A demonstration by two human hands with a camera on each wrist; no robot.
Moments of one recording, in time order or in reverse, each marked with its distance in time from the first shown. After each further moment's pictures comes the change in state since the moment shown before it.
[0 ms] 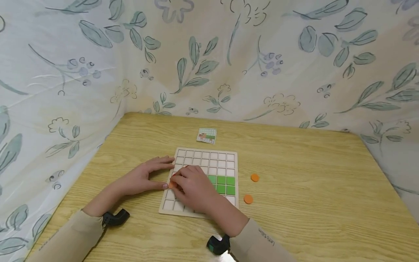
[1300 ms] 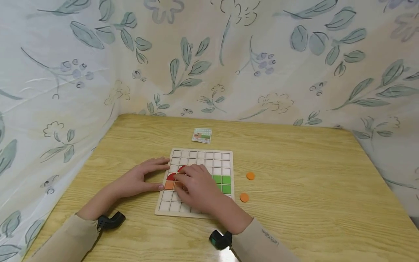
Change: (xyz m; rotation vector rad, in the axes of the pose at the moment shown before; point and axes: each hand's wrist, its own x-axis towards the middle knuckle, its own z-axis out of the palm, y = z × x) left_hand 0.004 0.003 0.003 -0.007 0.008 -0.010; right_hand -0.017 0.012 -0.021 -0.033 0.036 0.031
